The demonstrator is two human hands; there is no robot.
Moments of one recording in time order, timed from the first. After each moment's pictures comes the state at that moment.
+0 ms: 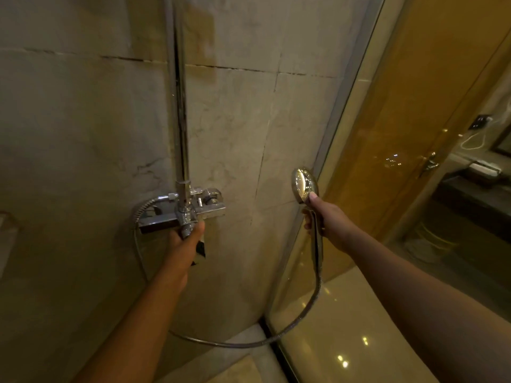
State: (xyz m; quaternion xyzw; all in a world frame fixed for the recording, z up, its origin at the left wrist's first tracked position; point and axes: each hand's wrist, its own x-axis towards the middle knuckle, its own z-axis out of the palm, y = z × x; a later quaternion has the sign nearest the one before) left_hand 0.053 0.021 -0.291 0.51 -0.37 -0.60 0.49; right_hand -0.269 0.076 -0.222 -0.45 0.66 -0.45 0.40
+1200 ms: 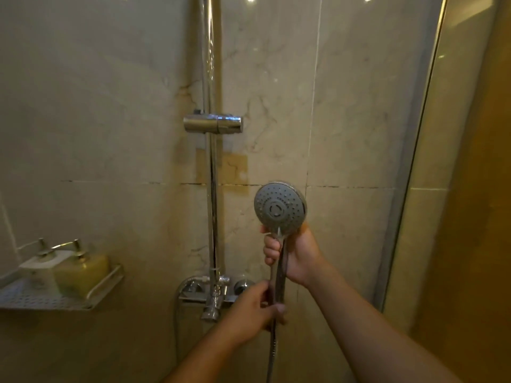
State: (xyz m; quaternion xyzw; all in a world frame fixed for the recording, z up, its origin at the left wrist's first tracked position) left_hand -0.078 0.073 -0.153 0.52 -0.62 -0.42 0.41; right_hand -0.196 -0.015 -0.078 -0.46 0.18 -0.40 0.77
